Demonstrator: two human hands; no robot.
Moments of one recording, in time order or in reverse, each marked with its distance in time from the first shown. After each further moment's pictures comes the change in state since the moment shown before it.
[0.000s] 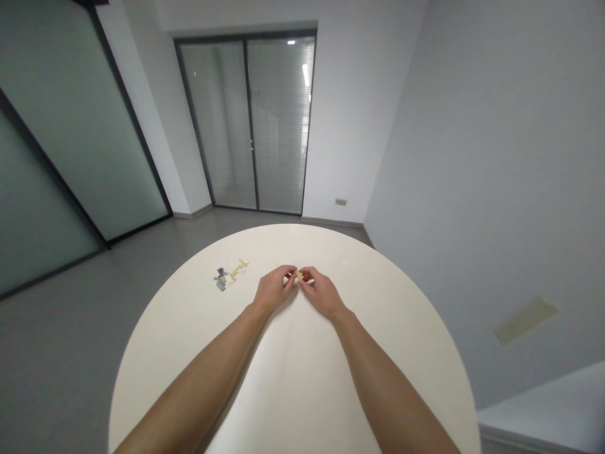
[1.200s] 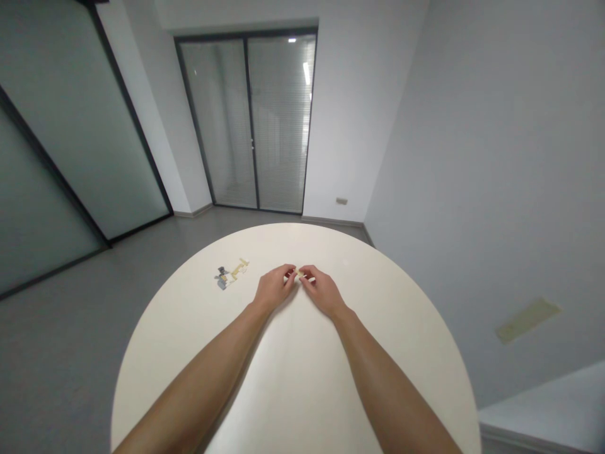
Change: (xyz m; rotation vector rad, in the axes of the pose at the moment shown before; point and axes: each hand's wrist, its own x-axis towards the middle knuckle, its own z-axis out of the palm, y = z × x) left_hand 0.001 0.002 -0.002 0.087 -0.010 -0.036; right_hand 0.001 -0.001 -0.001 0.018 0.018 -0.040
